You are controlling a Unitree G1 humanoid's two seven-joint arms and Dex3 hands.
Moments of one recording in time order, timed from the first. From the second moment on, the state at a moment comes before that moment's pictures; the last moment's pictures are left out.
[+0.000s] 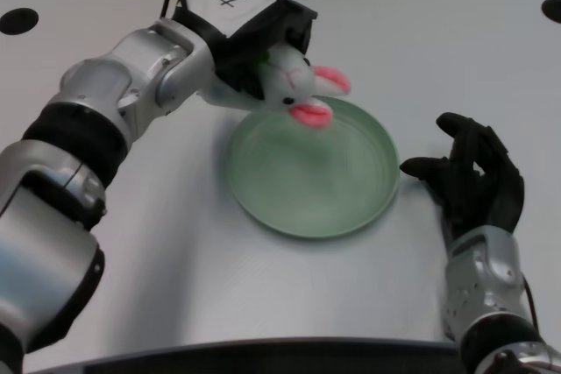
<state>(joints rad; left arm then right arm) -1.11 0.31 -0.59 1.06 0.86 -0.41 0.16 -0.58 -0.01 -0.42 1.15 0.32 -0.46 0.04</state>
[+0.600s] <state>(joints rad) -1.14 0.15 -0.66 1.21 0.86 -0.39 0.18 -0.57 0.01 -0.40 1.11 0.32 -0.45 0.03</state>
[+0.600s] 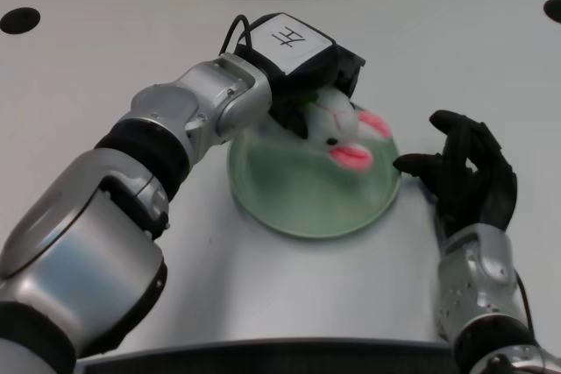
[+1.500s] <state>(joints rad) -1.14 0.16 -0.64 1.20 0.81 -0.38 -0.03 -0.56 0.01 -0.40 1.11 0.31 -0.44 0.03</state>
